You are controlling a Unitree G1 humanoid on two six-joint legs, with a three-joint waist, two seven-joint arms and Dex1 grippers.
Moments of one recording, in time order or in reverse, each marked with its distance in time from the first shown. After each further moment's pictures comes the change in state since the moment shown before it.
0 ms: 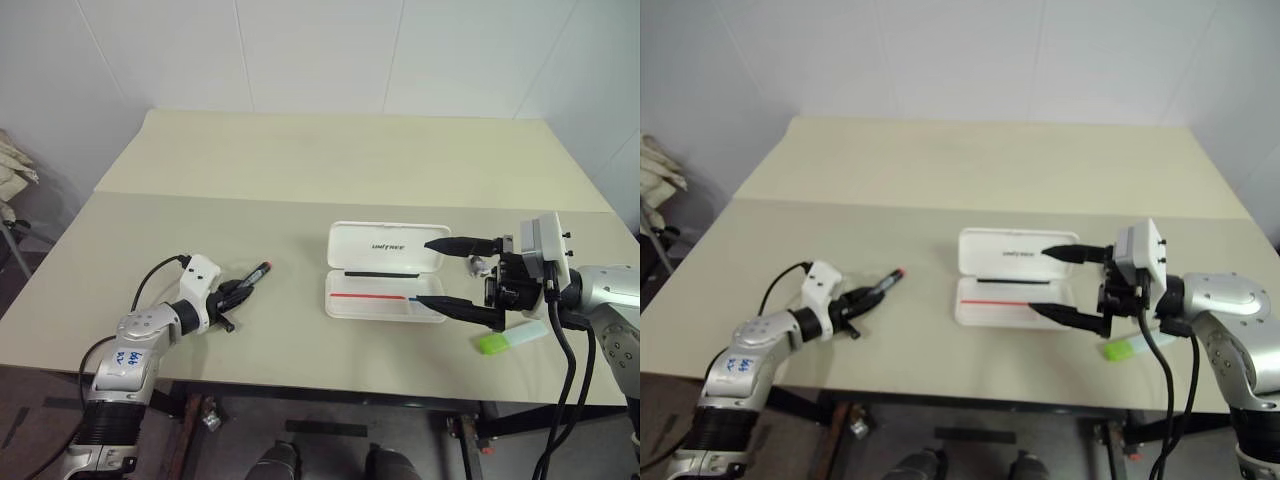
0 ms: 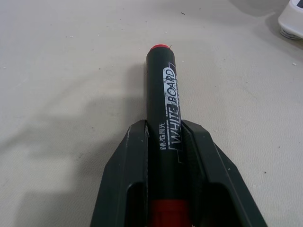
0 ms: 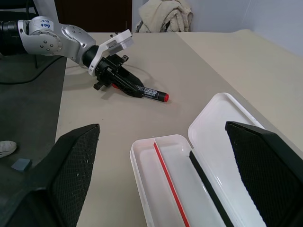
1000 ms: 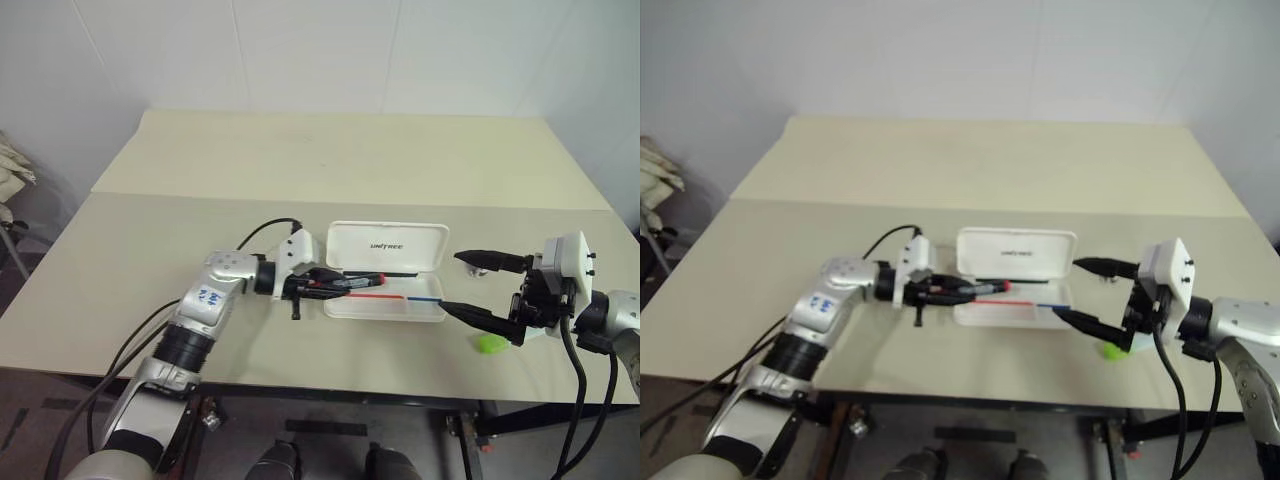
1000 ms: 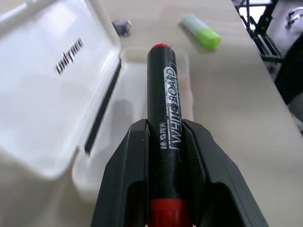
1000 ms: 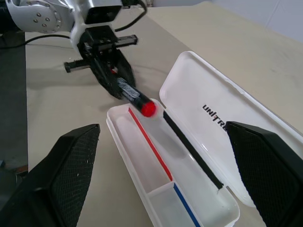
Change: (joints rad) left arm -0.455 -0.161 -0.348 0.249 0.053 -0.215 -0.430; right arm 0.203 -0.009 -0.146 -0.069 -0.025 0.003 -0.093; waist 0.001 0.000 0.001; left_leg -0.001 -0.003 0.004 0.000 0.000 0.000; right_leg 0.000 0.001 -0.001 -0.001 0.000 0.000
